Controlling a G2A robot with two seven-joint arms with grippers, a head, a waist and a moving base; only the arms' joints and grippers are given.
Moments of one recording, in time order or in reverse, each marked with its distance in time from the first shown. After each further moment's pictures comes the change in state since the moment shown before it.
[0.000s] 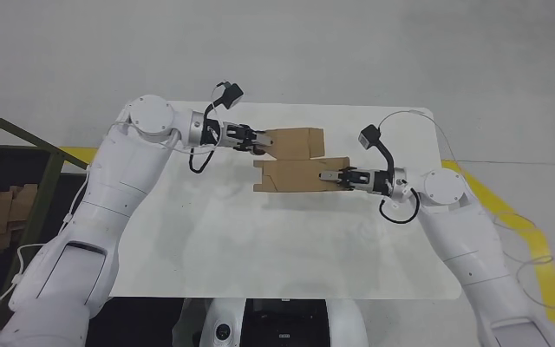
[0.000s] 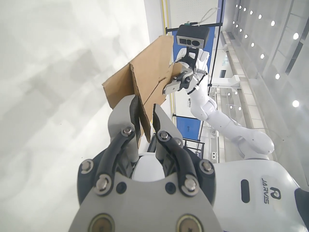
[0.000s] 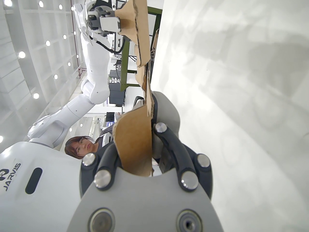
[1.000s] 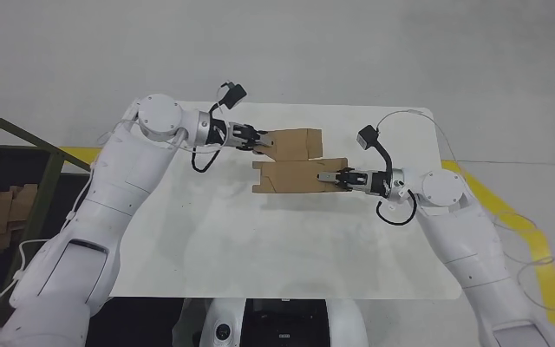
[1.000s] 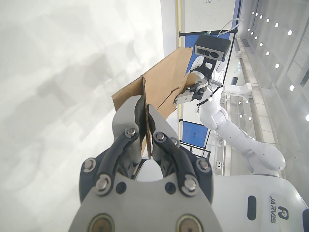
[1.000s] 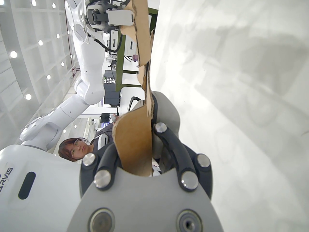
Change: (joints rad) left arm -0.018 -0.006 0.039 -0.010 0.062 0.052 0.043; right arm -0.013 0.007 -0.003 -0.045 -0.037 0.019 -0.030
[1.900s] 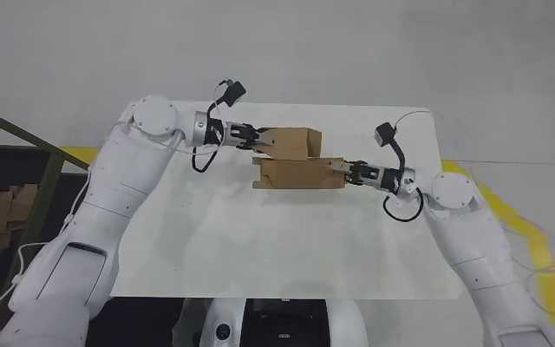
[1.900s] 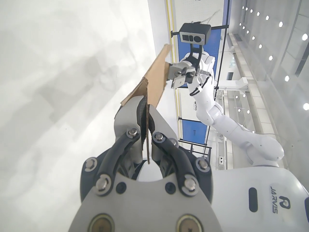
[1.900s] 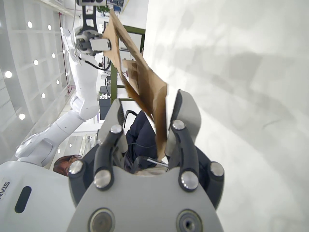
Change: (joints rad) left arm 0.029 0.010 -0.038 -0.033 -0.044 -0.080 -0.008; right arm -0.039 0.023 0.090 0.026 -0.029 0.003 -0.097
